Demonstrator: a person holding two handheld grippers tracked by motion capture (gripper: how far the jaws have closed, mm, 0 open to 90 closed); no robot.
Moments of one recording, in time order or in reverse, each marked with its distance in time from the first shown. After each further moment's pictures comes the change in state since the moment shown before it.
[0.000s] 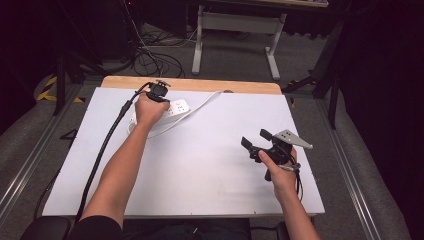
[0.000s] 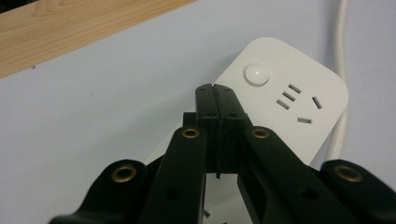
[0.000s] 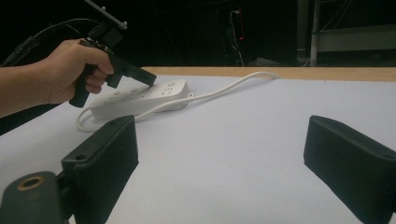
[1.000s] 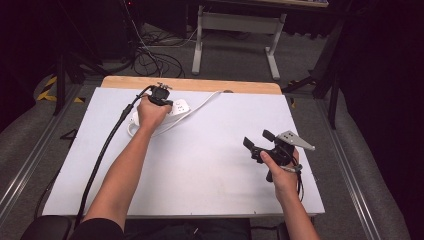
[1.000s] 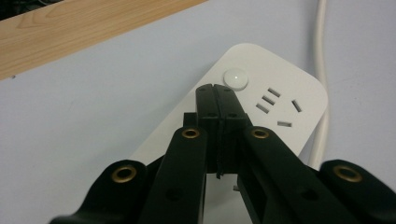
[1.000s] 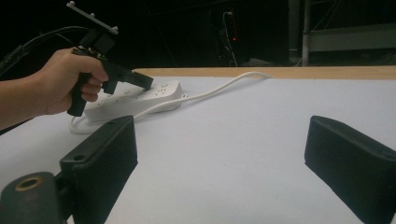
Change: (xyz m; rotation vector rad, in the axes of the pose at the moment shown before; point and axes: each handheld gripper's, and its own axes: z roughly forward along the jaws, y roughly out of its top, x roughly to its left) left arm -0.008 -0.007 0.003 -0.064 -0.021 0.006; right arm -0.003 0.000 -0.006 -0.004 -0.033 0.013
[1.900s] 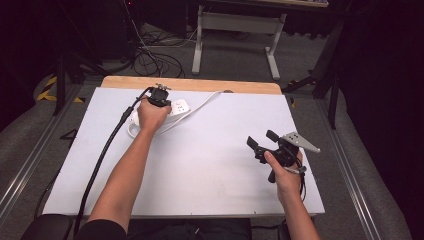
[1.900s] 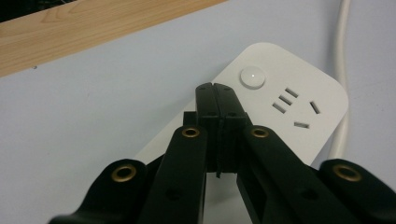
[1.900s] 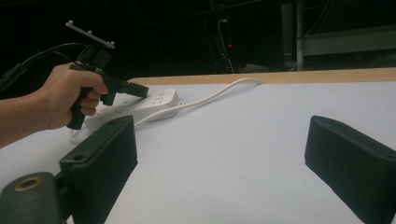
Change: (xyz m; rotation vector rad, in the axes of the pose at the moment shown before) left arm -0.003 -0.005 0.001 -0.020 0.069 -0.032; right arm -0.002 0.002 -0.010 -0.035 -0.015 0.033
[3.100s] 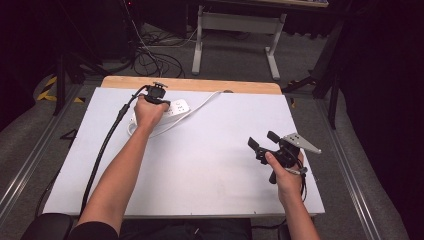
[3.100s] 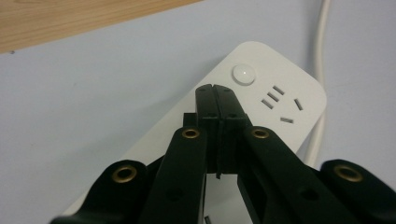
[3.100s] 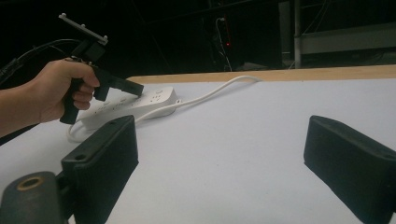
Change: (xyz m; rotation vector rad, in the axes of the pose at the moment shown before) left arm 0.014 0.002 -0.006 0.024 -0.116 -0.078; right arm -0.001 -0.002 -0.002 0.008 -0.004 -0.005
